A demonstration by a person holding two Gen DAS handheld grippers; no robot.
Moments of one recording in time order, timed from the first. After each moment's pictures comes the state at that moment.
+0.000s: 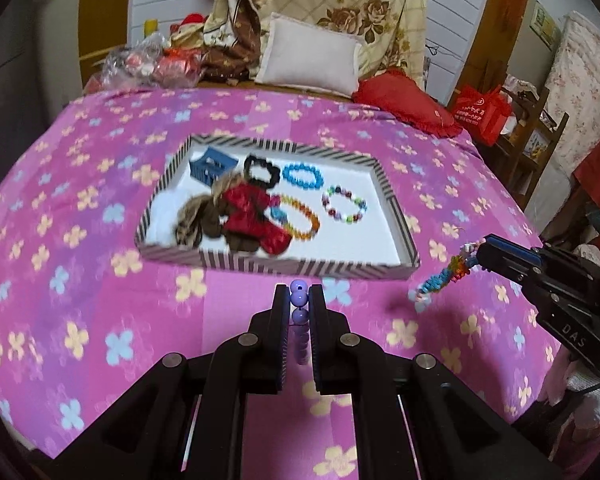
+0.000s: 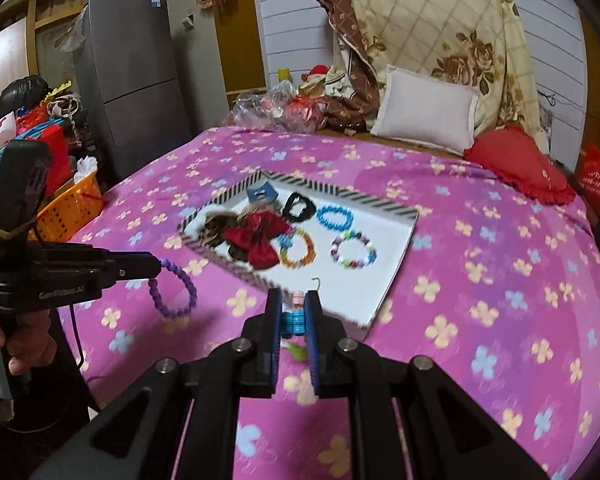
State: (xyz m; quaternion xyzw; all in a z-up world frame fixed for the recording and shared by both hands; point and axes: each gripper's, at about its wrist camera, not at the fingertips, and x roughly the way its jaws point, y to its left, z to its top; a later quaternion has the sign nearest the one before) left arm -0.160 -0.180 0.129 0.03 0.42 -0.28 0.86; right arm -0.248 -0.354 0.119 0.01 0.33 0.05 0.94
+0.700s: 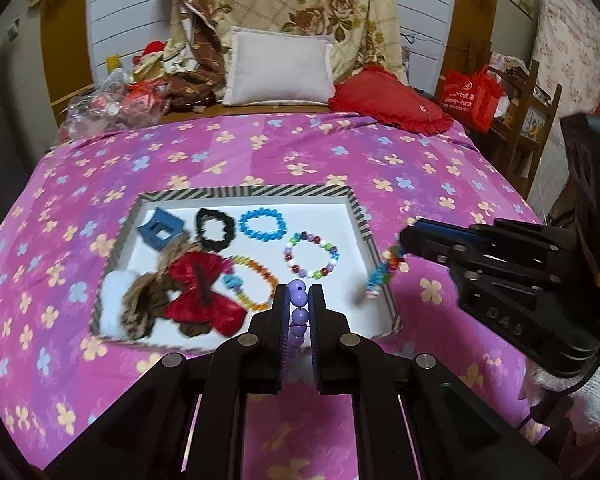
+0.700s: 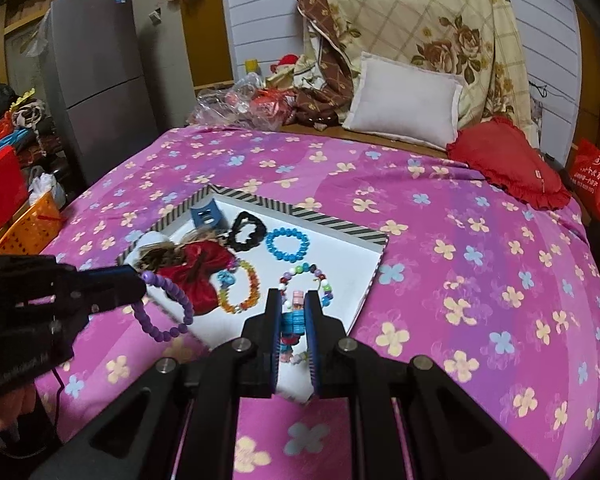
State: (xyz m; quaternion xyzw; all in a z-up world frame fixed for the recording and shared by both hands) left arm -0.121 -0.278 0.137 0.09 0.39 -0.30 0.87; right arm -0.155 -0.406 0.114 0.02 0.36 0.01 0.93
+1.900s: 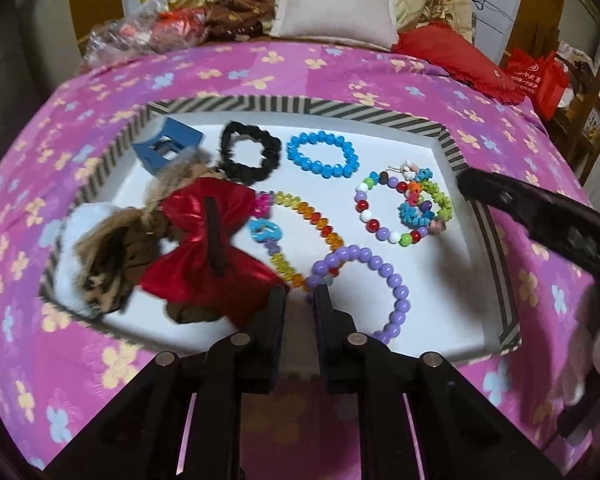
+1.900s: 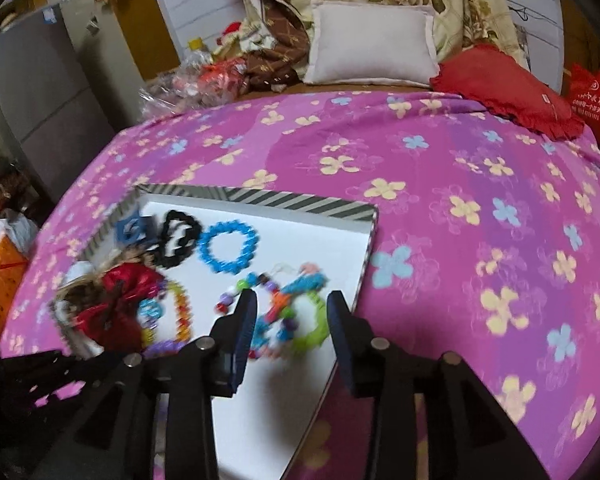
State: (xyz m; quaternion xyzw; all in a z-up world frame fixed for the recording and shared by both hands) left arm -0.067 -0.279 0.043 0.08 0.47 -0.21 0.86; right arm -0.082 -0.449 0.043 0.11 0.39 -0.02 0.91
